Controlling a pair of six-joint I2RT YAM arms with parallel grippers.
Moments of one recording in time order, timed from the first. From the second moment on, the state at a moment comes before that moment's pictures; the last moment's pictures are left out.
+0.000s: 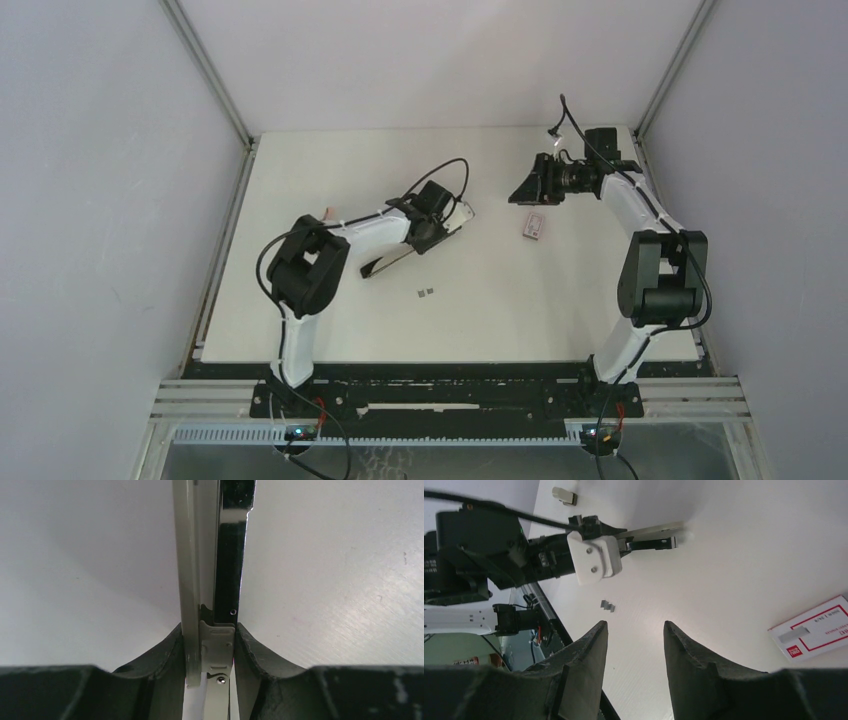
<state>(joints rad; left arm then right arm) -0.66 2.05 1.45 -0.48 -0.09 0.39 -0.01 1.77 1.39 -0.57 -0.95 0.09</state>
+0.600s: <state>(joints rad) -0.84 2.01 1.28 -0.21 -0.37 0.56 -0.04 1.76 1.39 -0.56 -0.95 0.10</state>
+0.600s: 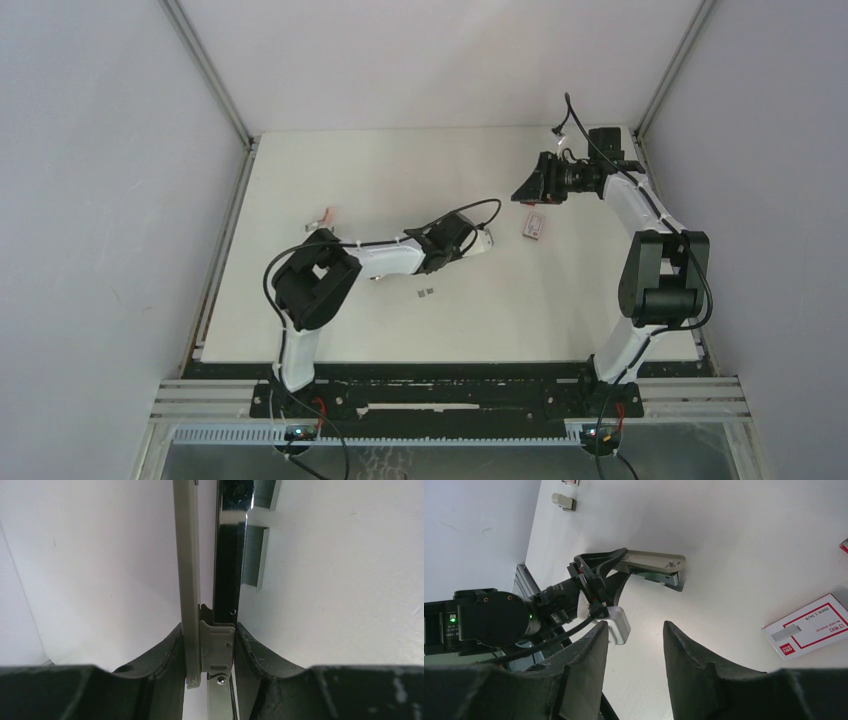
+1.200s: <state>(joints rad) -0.73 1.99 1.33 -0.33 -0.18 0.49 -0.04 1.76 1.38 -0.55 -0.98 0.11</state>
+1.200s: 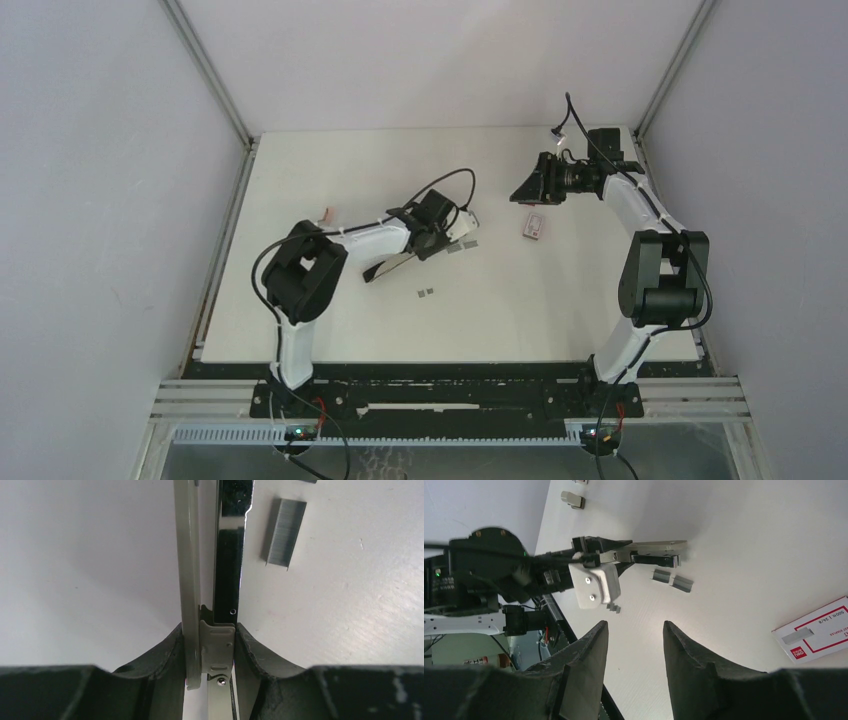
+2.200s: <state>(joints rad) -0.42 2.13 1.58 -0.64 0.59 0.25 0.01 1.76 1.38 -0.55 -1.01 0.10</state>
